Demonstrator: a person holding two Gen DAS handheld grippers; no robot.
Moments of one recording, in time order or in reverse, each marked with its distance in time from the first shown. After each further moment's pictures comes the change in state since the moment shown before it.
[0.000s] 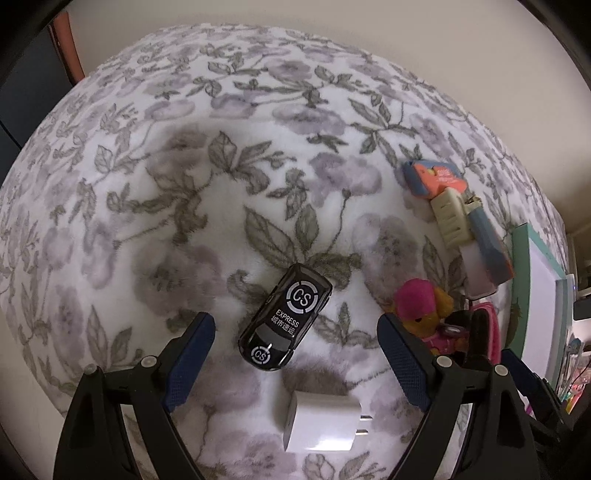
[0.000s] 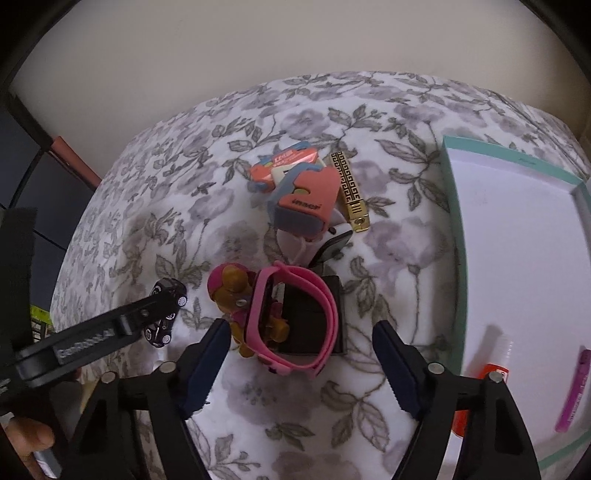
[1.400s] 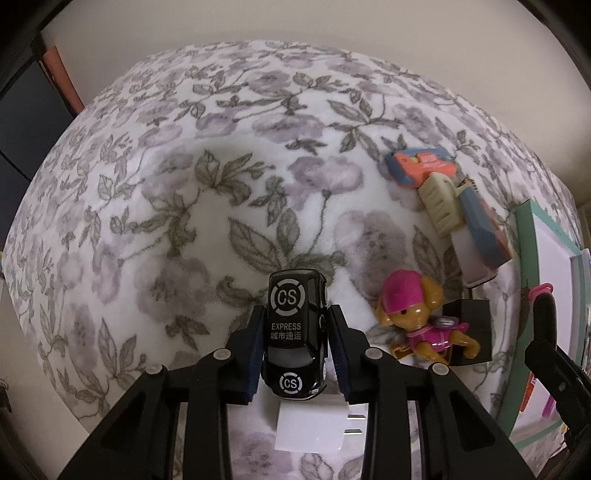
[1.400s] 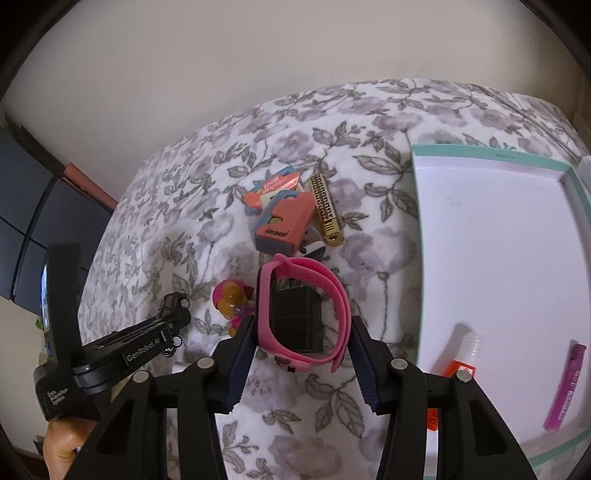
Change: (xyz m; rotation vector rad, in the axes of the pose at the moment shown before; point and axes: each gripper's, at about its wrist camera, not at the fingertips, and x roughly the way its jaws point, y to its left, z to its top) left arm -0.012 -0.038 -0.017 0.096 -0.058 0.081; right arm -0.039 -0.037 0.004 0.076 -0.035 0.089
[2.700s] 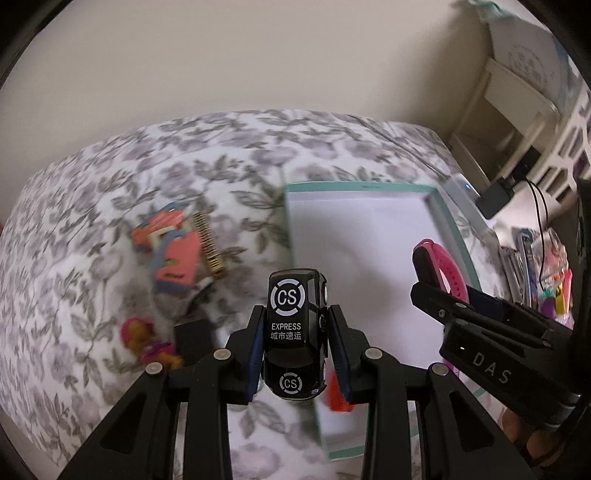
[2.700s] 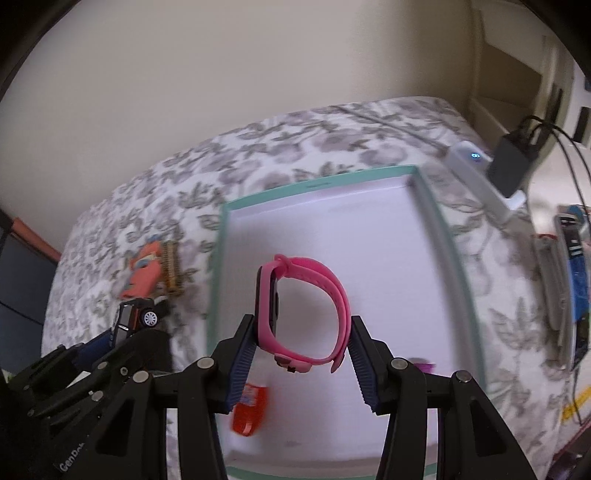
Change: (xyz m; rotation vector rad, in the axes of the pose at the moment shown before) left arm -0.068 -0.199 -0.024 0.404 -0.118 -0.247; right arm -0.073 -0.136 0.009 0.157 -0.100 -0.254
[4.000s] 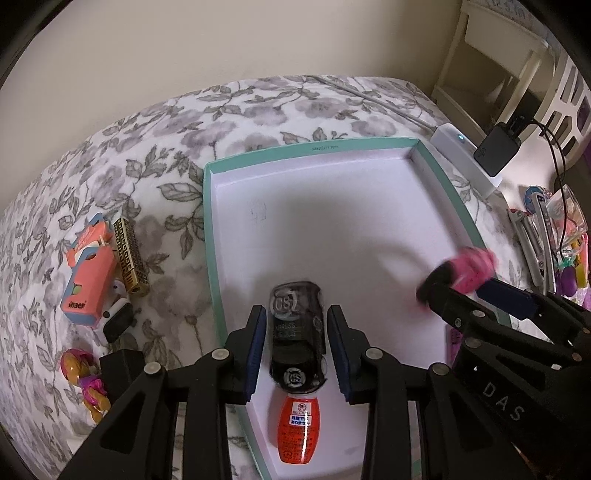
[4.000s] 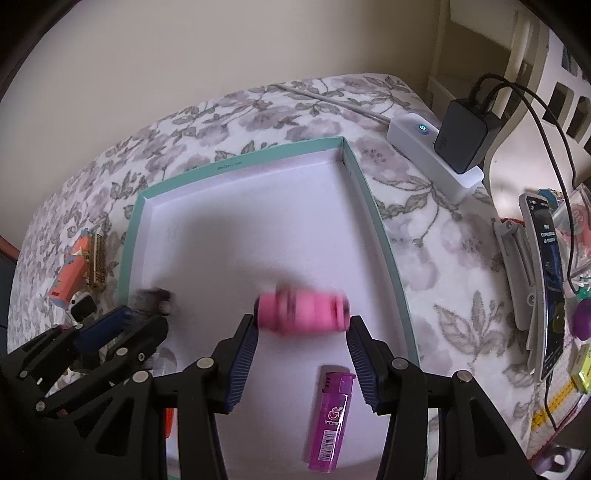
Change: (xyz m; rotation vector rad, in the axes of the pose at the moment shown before) left arm 0.067 -0.054 0.005 0.111 0.075 0.009; right arm 0.026 -0.045 -0.002 0.008 0.054 -0.142
